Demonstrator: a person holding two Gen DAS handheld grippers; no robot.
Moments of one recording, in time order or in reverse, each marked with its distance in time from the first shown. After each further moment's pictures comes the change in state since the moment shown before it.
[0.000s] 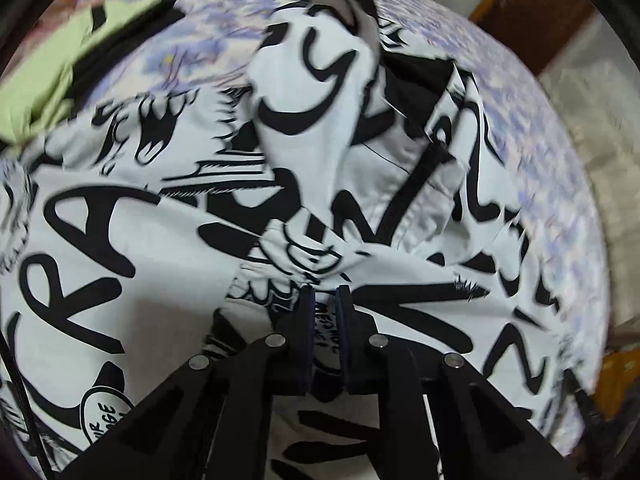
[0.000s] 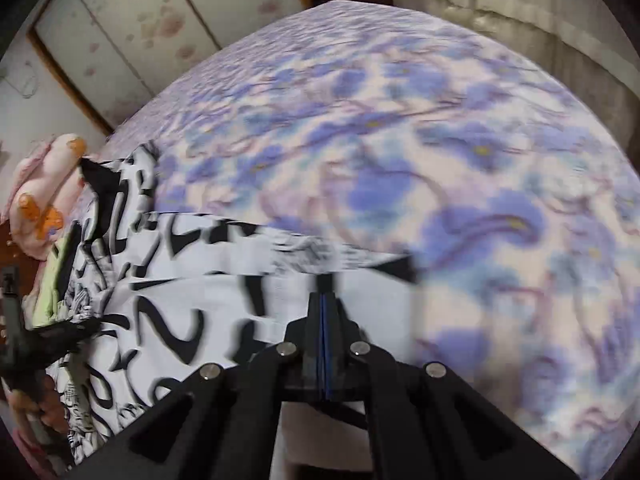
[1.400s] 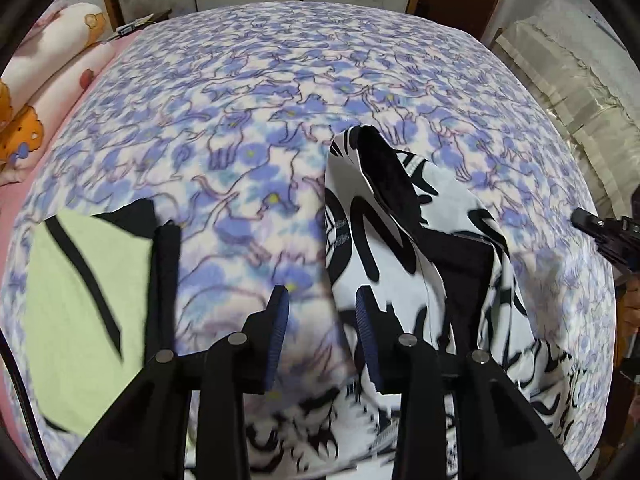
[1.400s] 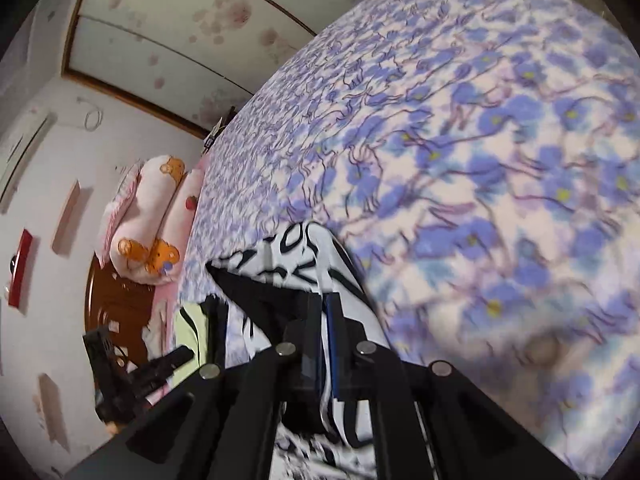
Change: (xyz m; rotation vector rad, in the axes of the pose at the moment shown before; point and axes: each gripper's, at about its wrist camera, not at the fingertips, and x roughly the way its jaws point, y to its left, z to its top) left arm -0.051 0.021 0.256 0.373 -0.002 0.048; right arm 0.112 0.222 0.213 0.047 0.210 0.471
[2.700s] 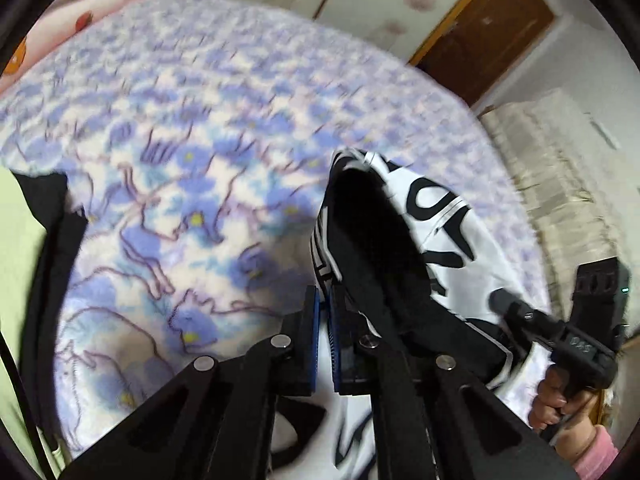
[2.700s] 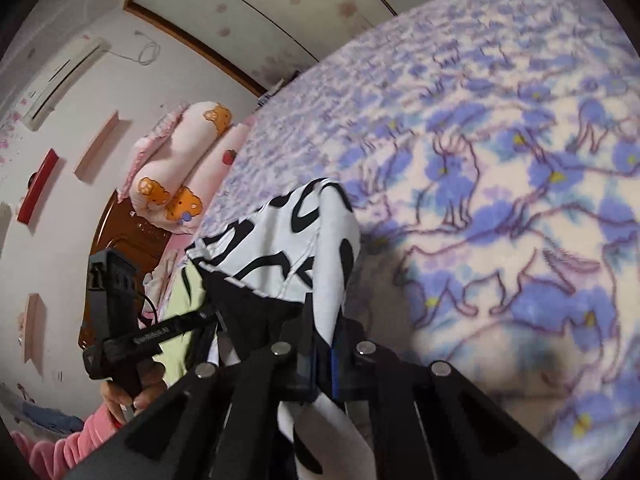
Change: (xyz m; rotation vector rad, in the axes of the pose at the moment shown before) left arm 0.054 -0.012 0.015 -0.234 -0.165 -0.278; right arm 0.060 0.035 -0.005 -0.310 0.021 0.133
